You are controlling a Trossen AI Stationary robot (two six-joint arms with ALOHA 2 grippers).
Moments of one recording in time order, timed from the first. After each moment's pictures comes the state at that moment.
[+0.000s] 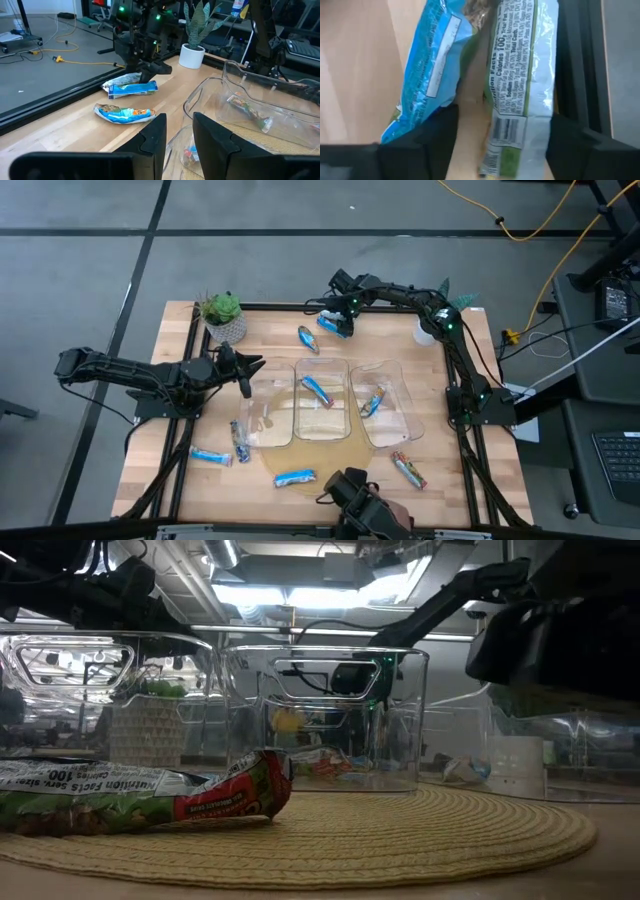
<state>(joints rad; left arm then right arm) -0.02 0.58 0.18 0.21 -0.55 -0.30 -0.70 2.34 1.86 -0.79 -0.10 -0.50</state>
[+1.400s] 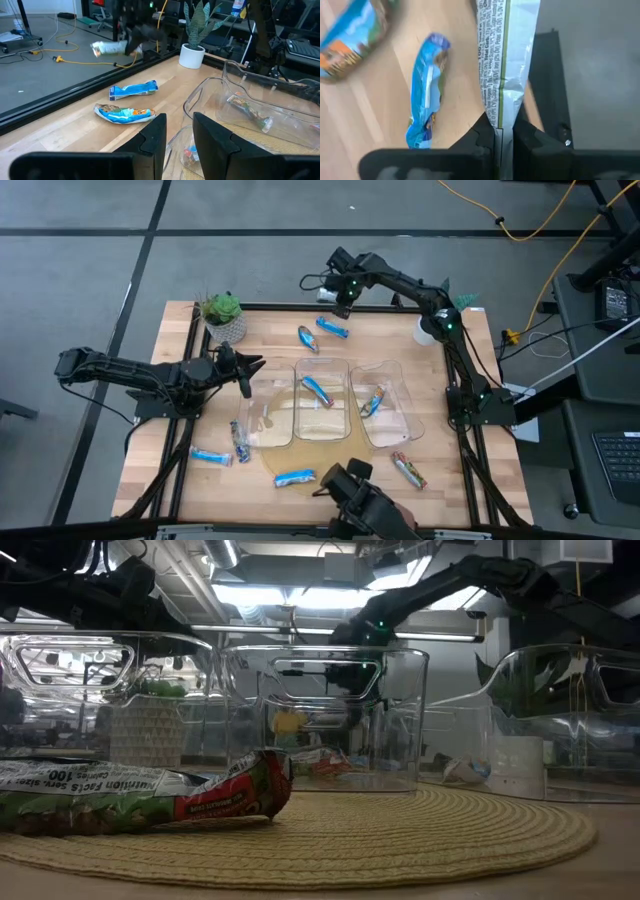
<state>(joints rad) -0.02 0.58 0.18 0.21 -0.55 -0.30 -0.70 2.34 2.20 -1.08 -0.03 -0.37</state>
